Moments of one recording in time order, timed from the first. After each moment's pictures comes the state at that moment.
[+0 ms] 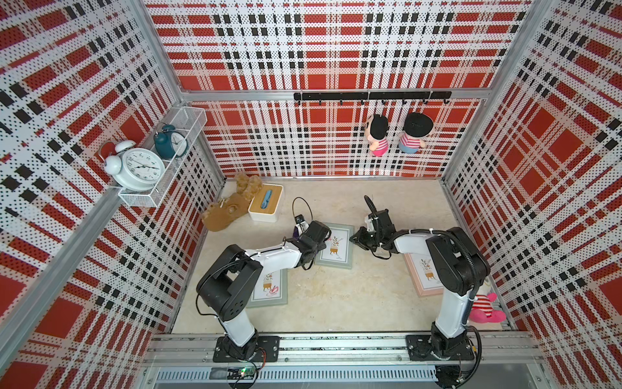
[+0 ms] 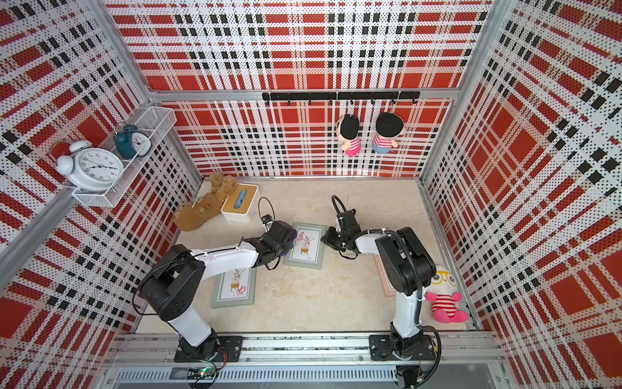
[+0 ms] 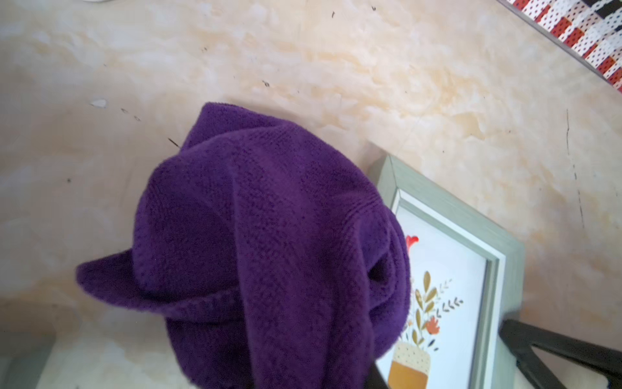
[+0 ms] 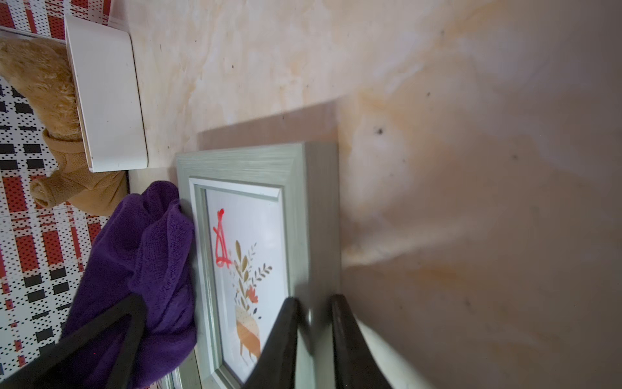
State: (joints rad) left arm -0.67 1.72 0.93 -0.12 -0.40 -0.95; right arm 0.43 1.90 0.97 0.09 -0.38 0.85
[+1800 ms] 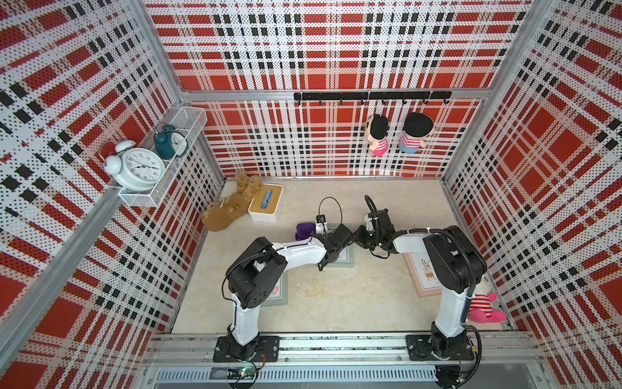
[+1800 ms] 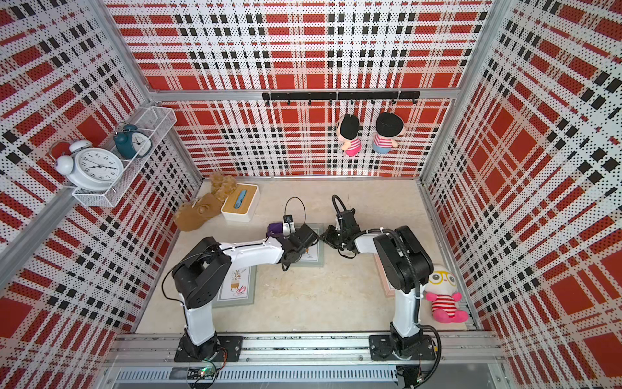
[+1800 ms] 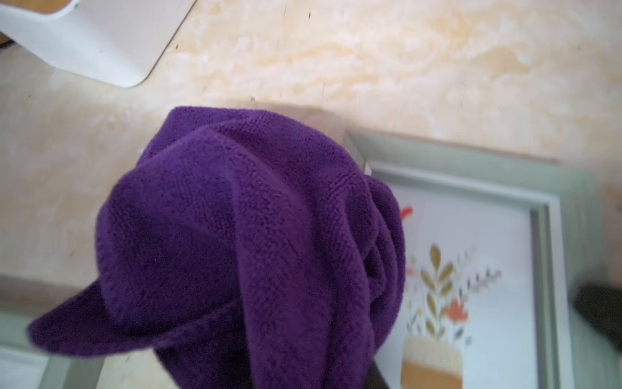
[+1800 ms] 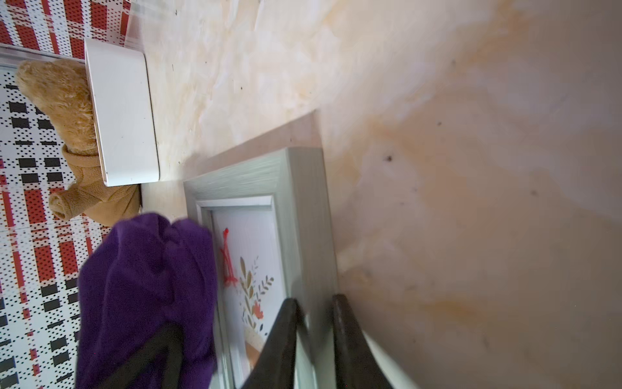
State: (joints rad) left arm -0.86 1.89 1.16 -0.46 -0.67 -0.90; right arm 0.43 1.93 0.97 0.16 -0.37 0.90
